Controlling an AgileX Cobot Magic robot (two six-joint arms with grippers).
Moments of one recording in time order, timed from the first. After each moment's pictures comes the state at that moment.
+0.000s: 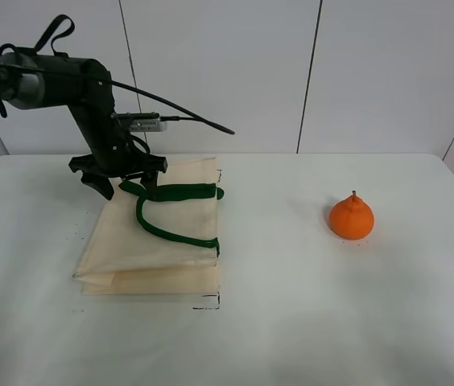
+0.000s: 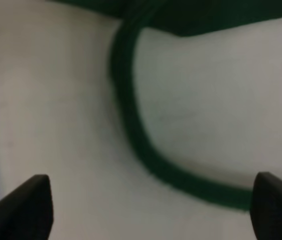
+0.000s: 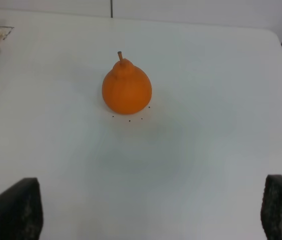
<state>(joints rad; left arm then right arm) -0.29 2.12 -1.66 0.01 0.91 -0.22 0.01 0.00 -0.49 0.02 1.03 -0.01</state>
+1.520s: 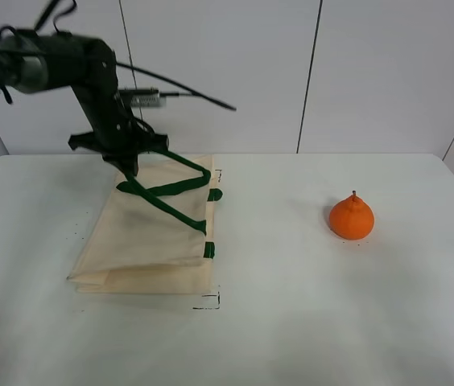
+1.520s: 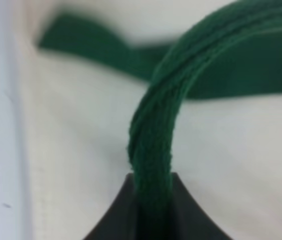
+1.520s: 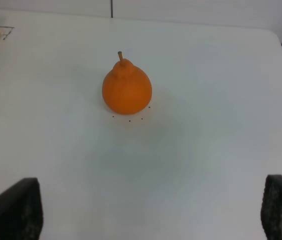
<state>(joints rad) -0.30 2.09 -1.81 0.11 0.97 -0.31 0.01 0.00 -0.49 0.02 1.03 -0.01</state>
